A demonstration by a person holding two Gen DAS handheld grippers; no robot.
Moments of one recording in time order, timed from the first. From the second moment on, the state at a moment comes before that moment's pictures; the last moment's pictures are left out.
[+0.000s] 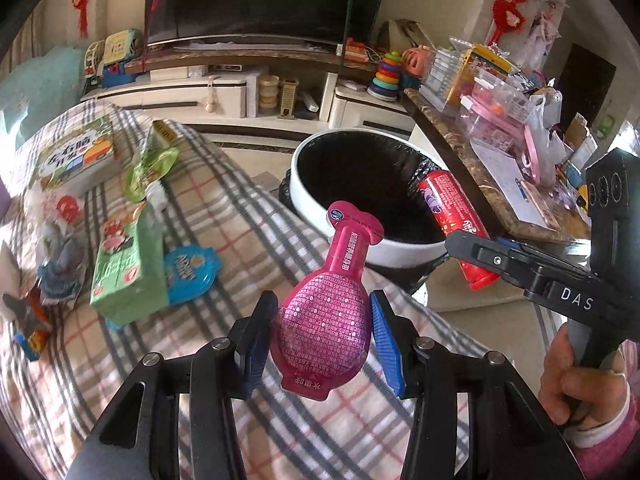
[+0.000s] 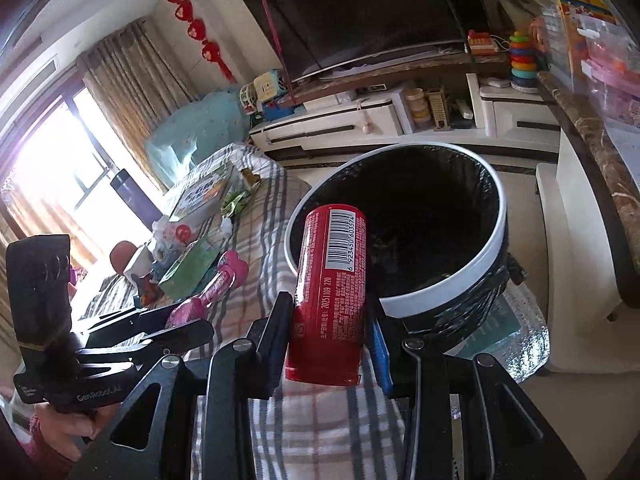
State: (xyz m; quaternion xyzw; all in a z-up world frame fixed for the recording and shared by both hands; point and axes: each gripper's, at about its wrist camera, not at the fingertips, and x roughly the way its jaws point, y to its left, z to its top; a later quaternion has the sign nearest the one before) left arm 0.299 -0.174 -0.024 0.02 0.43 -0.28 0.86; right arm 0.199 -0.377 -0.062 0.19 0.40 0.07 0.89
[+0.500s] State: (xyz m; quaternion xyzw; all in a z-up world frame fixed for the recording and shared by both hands) left arm 0.327 -0.207 -0.025 0.04 0.44 -0.28 0.85; right arm 0.212 -0.405 -0.063 0.20 0.40 0.05 0.89
